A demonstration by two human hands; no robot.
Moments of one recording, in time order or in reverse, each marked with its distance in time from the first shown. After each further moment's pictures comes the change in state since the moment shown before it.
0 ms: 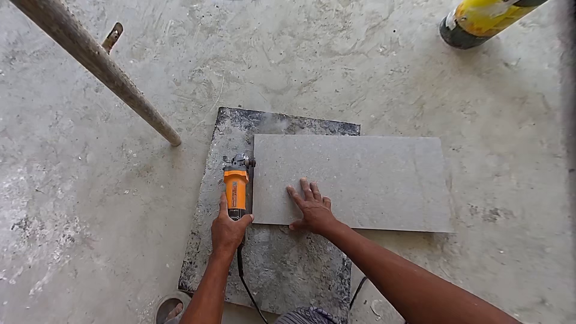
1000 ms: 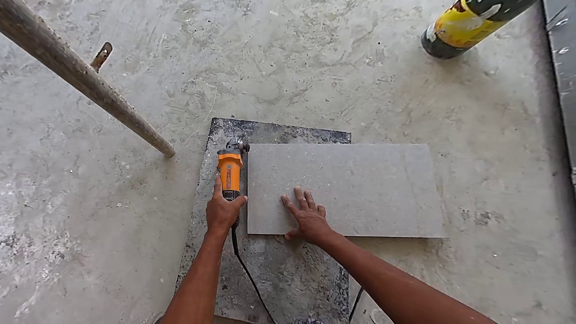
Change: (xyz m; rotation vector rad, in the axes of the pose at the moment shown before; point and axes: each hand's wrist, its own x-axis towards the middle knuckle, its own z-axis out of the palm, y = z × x) left_hand 0.061 0.046 -0.006 -0.017 0.025 0.097; right_hand 0.000 -0.001 0.000 0.003 0.001 0.006
